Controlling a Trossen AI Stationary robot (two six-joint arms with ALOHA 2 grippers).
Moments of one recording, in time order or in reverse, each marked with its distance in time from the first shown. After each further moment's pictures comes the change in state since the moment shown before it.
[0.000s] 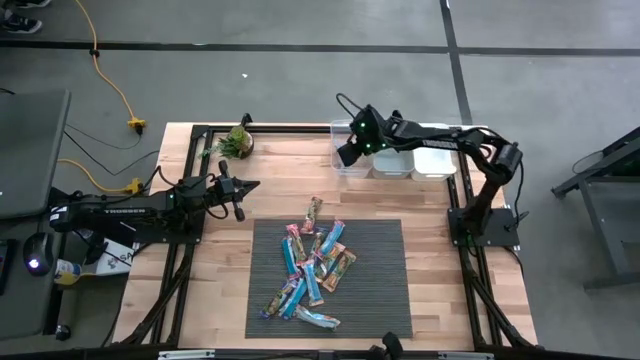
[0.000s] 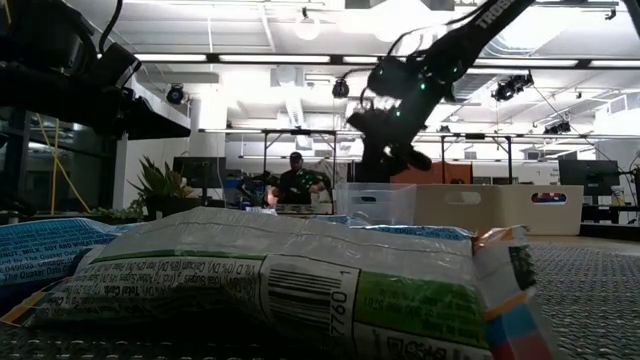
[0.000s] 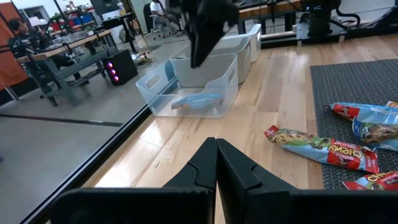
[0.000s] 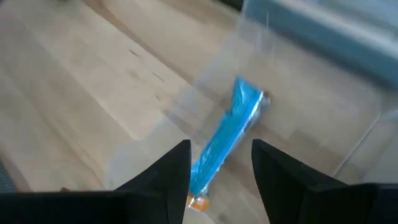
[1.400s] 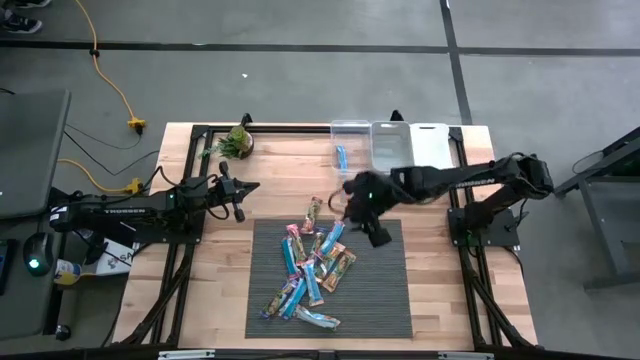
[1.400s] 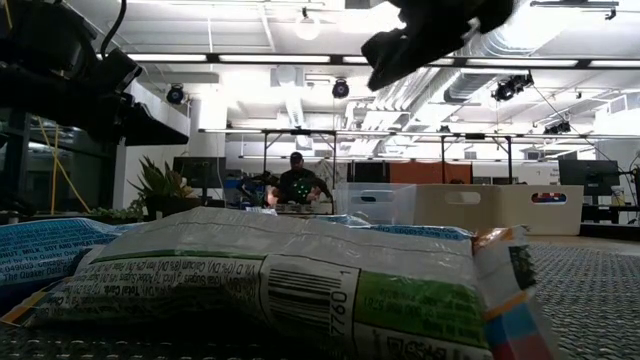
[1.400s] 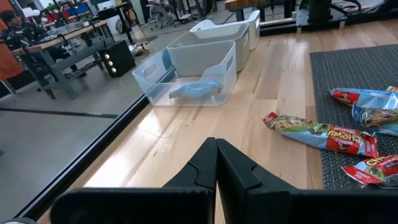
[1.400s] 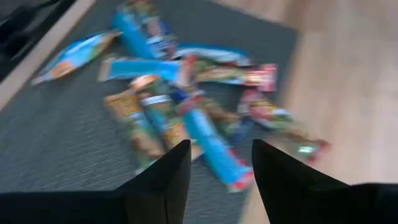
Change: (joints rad) left arm 0.000 0.000 0.000 -0.044 0.000 0.000; right arm 0.595 -0.245 0.000 -0.247 -0.165 -0.726
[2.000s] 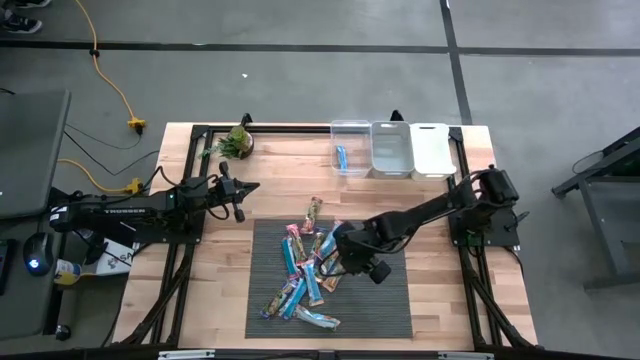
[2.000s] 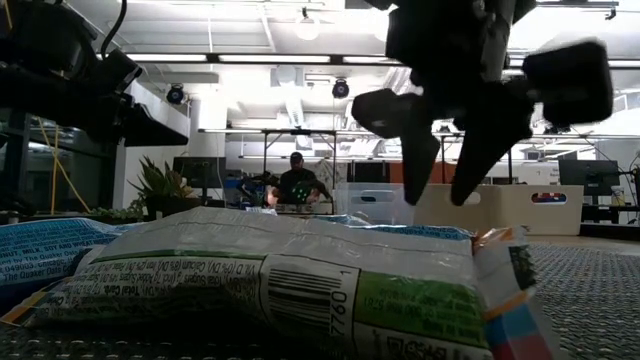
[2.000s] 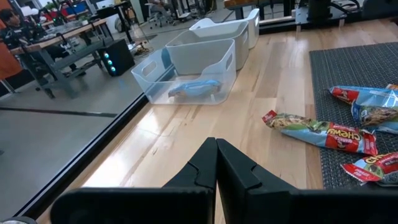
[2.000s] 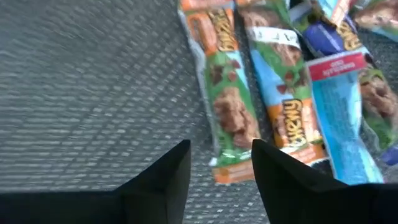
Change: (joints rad) left arm 0.000 0.000 0.000 -0.007 0.002 0.000; right arm 0.251 0.307 0.000 0.010 0.153 -0.112
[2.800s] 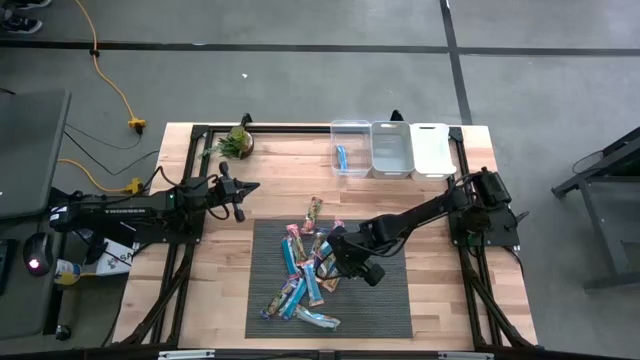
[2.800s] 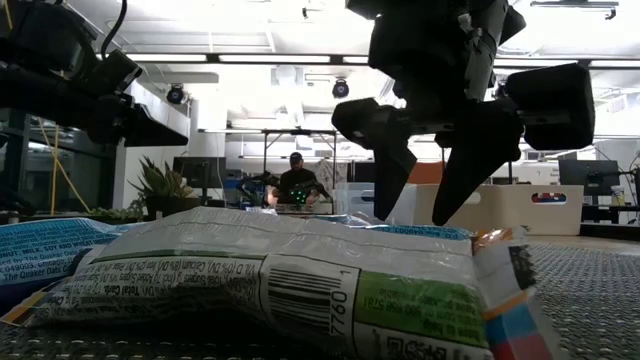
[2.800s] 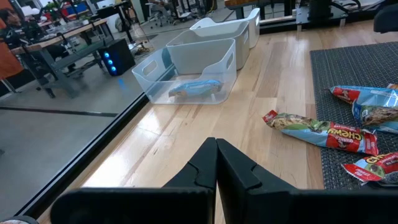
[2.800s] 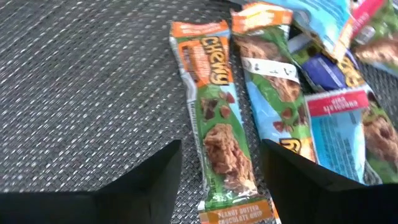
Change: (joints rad) left arm 0.000 0.000 0.000 0.000 -0.002 0.000; right arm 0.002 0.057 0.000 0.114 -0.043 -0.050
